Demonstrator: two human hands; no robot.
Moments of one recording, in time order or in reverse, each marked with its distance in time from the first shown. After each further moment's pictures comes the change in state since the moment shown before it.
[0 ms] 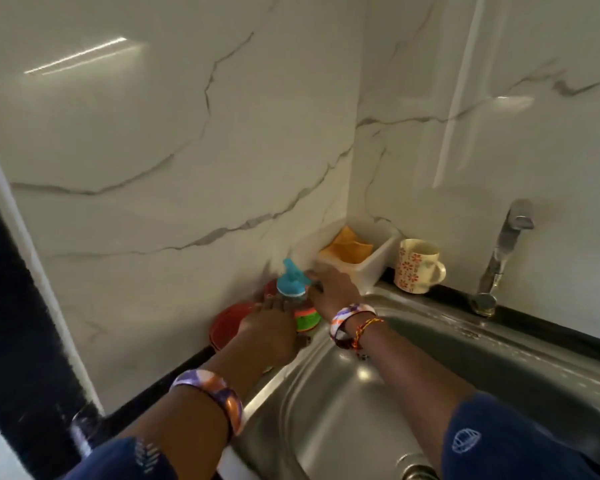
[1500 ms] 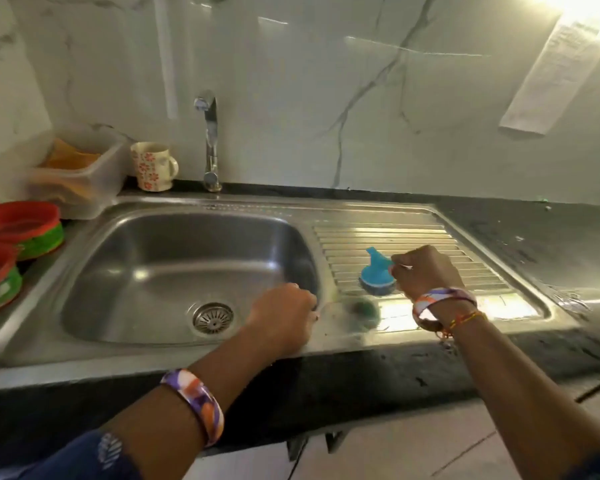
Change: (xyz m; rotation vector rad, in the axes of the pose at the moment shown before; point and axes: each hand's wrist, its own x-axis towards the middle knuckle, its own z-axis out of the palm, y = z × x) left_hand -0.202 0.229 0.015 -0.169 0.054 0.947; right_hand -0.424 0.075 -0.149 -0.251 0.440 1.177
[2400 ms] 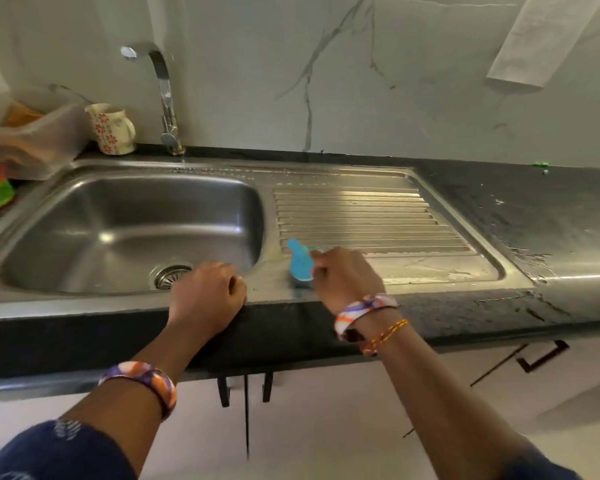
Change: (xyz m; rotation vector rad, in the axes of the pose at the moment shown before) left_hand -0.012 0.034 0.057 -0.085 0.345 -0.331; right_hand -0.054 0.043 0.004 -0.035 -0.164 -0.320
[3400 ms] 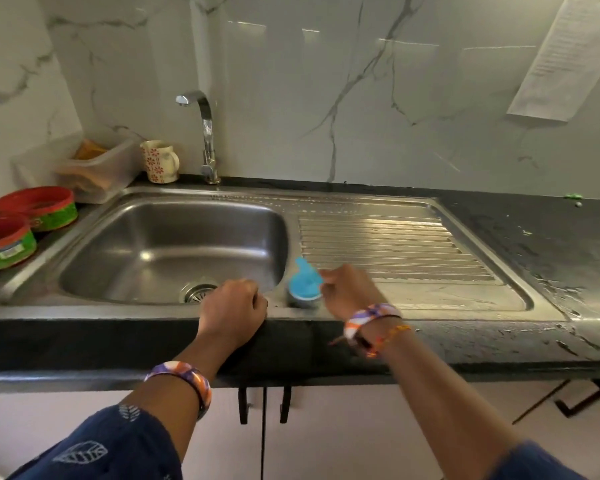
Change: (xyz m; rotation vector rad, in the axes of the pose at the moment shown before) left_hand -0.005 0.008 -0.007 0.016 0.018 -0.054; right_hand 0.022 -0.002 0.015 0.052 -0.055 -0.098
